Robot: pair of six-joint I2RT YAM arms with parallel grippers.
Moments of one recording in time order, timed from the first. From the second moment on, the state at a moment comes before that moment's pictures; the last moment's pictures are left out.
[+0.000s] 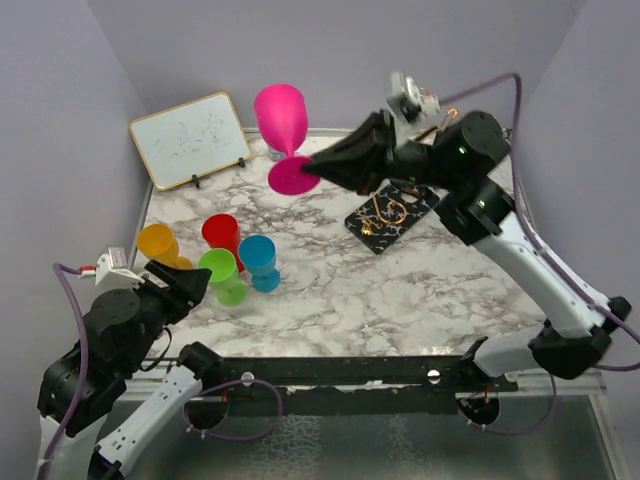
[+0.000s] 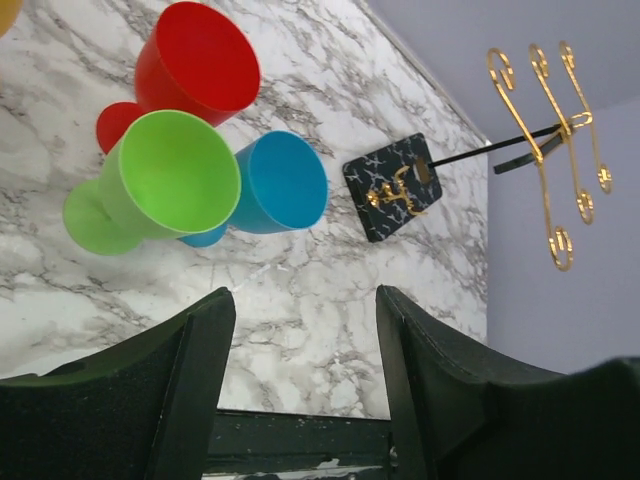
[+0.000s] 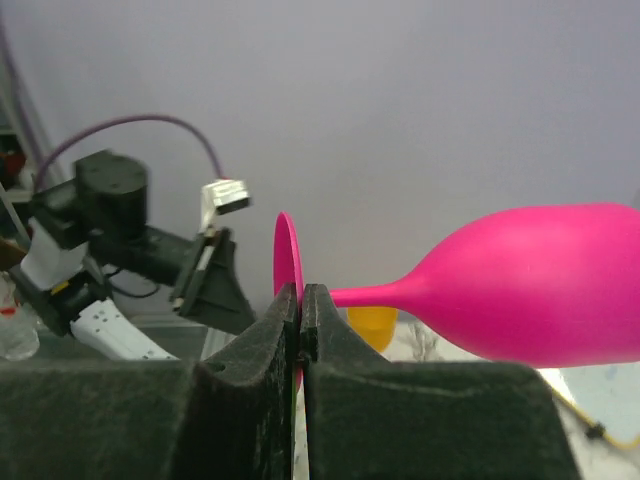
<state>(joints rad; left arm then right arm) -0.55 0.32 1.10 -1.18 -0.35 -0.99 0.66 1.49 1.76 0.10 -0.76 0.32</state>
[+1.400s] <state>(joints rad) -0.52 0.39 1.02 -0.86 0.21 -1.21 1.66 1.52 0.92 1.01 0.65 -1.11</state>
